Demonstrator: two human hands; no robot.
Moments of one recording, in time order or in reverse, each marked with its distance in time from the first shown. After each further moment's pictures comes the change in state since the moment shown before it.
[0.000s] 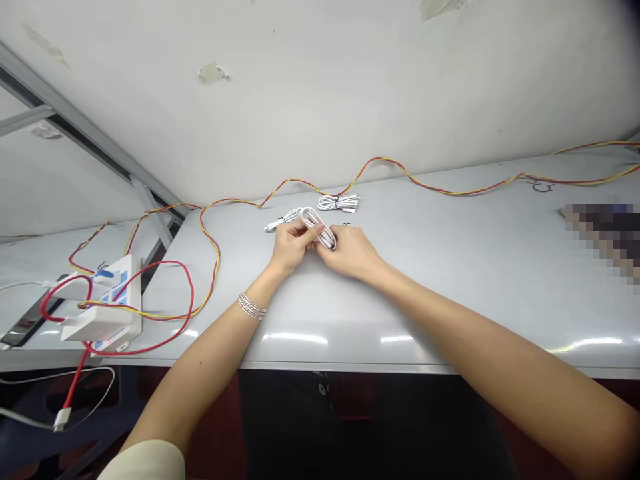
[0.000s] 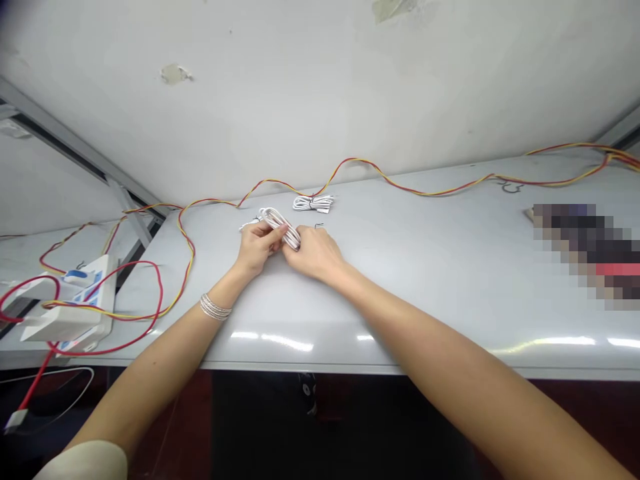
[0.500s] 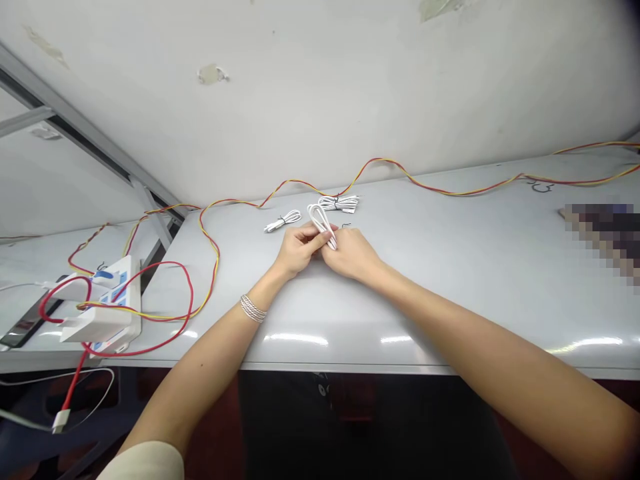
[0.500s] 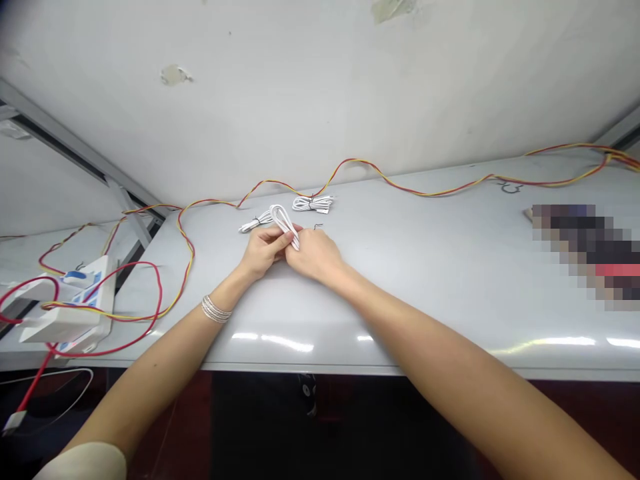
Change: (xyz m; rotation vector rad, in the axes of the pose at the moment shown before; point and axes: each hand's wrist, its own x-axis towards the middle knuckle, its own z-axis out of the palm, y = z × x) left_hand -0.006 0.001 0.004 -0.024 -0.184 -0.076; right_hand -0.001 -0.003 -0.003 -0.013 -0.068 0.002
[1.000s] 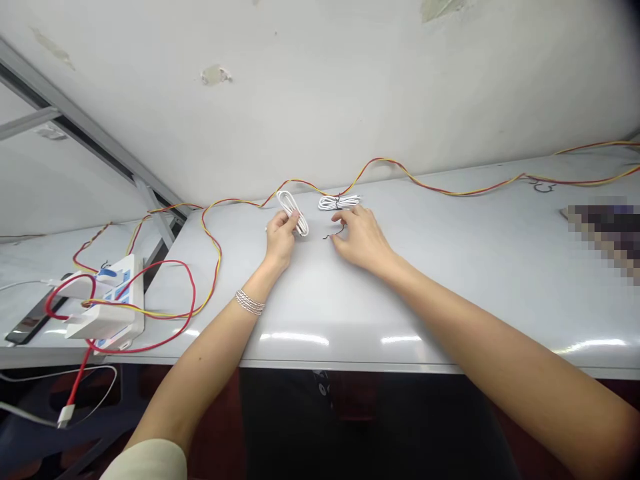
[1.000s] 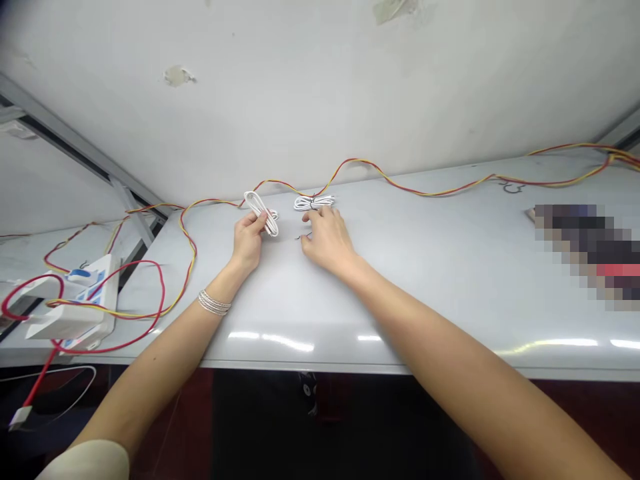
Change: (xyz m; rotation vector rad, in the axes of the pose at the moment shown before) left_hand 0.027 -0.012 -0.029 -0.055 0.469 0.086; right_hand 0.015 0.025 -0.002 -0.038 0.247 -0.049
